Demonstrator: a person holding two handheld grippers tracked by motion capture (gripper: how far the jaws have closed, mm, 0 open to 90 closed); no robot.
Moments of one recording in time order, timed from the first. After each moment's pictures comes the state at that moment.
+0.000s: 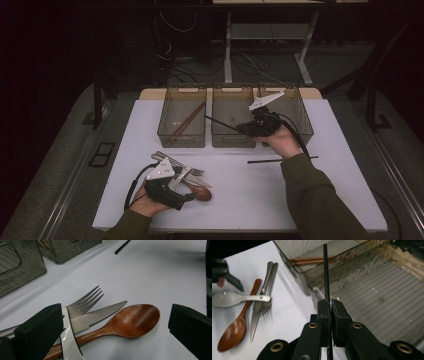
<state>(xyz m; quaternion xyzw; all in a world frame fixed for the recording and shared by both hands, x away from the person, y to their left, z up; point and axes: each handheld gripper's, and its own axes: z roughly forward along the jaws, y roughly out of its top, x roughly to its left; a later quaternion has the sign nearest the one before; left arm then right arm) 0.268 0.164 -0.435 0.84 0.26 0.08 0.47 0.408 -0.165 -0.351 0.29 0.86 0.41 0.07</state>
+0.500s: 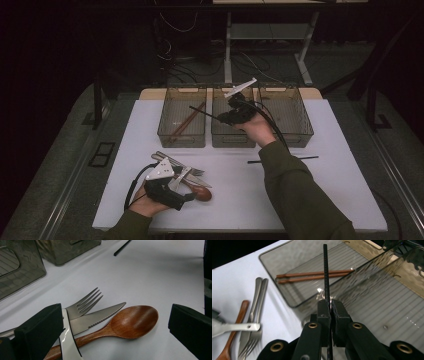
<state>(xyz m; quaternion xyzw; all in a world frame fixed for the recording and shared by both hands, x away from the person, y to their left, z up) 0.268 0.164 -0.434 0.83 0.26 0.08 0.48 0.446 -0.104 -0.343 0.31 0.86 0.38 0.07</state>
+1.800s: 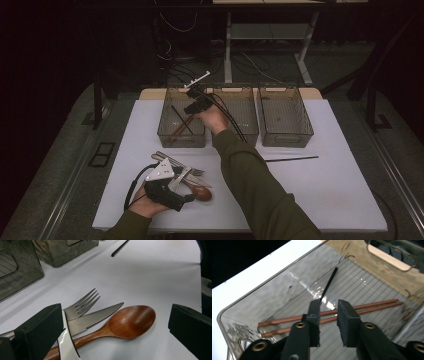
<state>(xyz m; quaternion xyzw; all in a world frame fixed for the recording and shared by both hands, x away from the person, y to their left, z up) 0.266 0.164 -0.433 0.84 0.25 0.08 0.48 0.507 0.010 -0.366 0.37 0.85 0.36 0.08</state>
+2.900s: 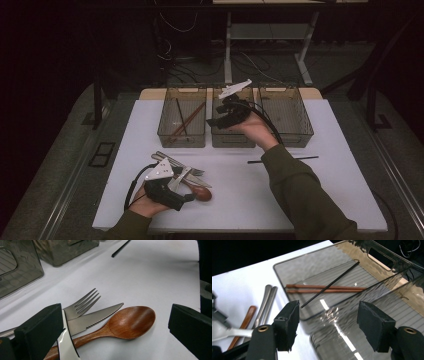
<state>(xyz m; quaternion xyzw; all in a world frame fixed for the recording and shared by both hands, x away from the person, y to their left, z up) 0.267 0.165 -0.434 0.83 0.26 0.07 0.48 0.440 -0.096 -0.341 0.26 0.86 0.43 0.09</state>
